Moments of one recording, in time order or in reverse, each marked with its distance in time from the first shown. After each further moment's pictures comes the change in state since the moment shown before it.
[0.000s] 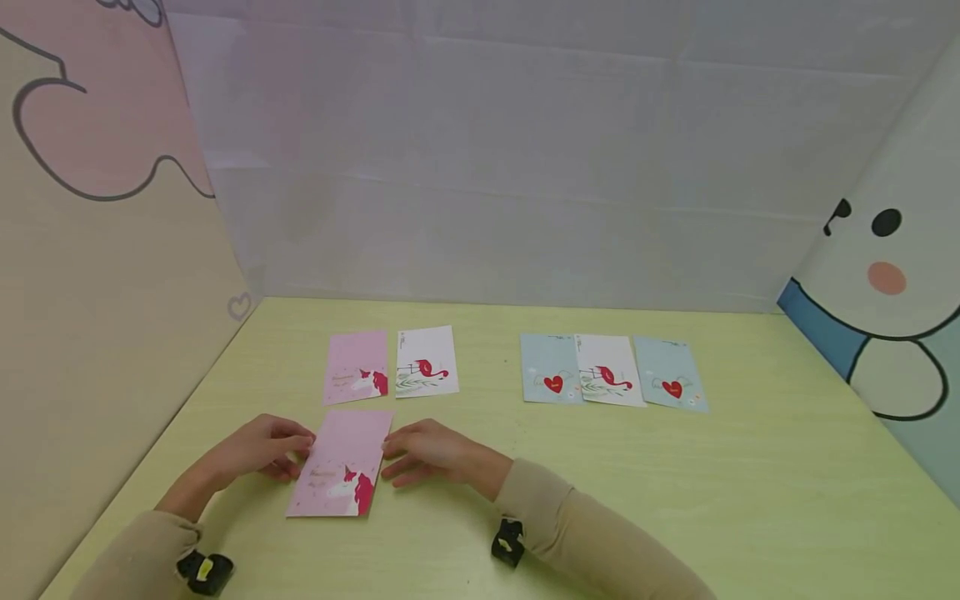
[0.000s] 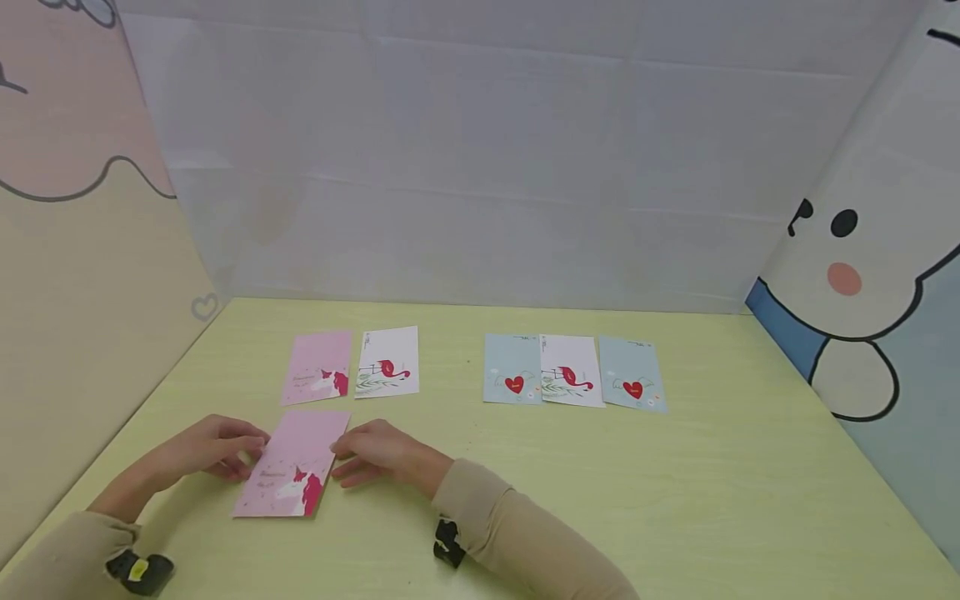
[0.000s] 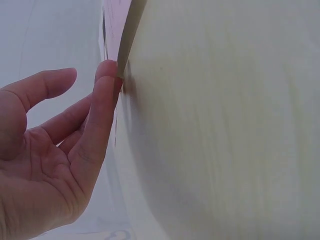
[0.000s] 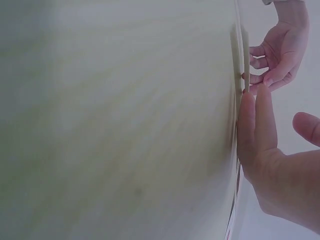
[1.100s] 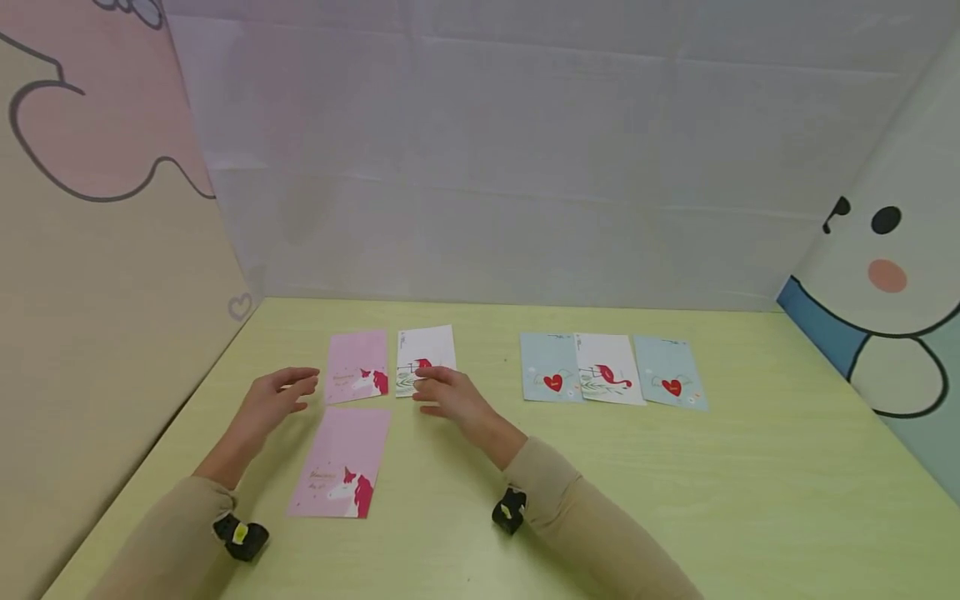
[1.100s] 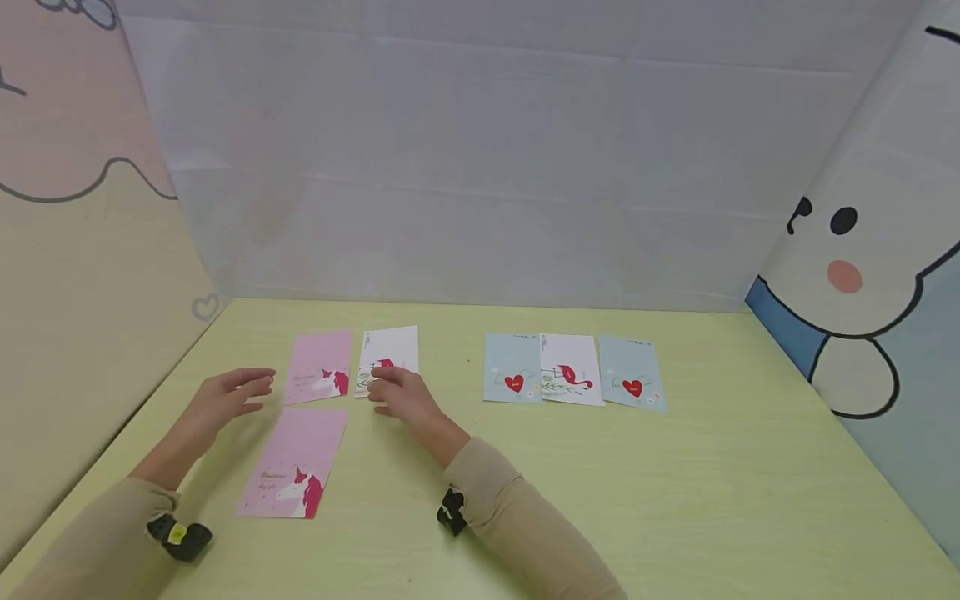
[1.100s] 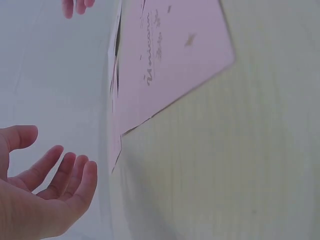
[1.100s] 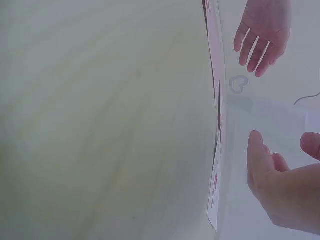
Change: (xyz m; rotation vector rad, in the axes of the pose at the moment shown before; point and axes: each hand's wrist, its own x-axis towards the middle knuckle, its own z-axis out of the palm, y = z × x) left_hand 0.081 -0.058 -0.023 -0.036 0.481 0.155; right_hand 0.013 -0.021 -0.036 0.078 0.254 -0.279
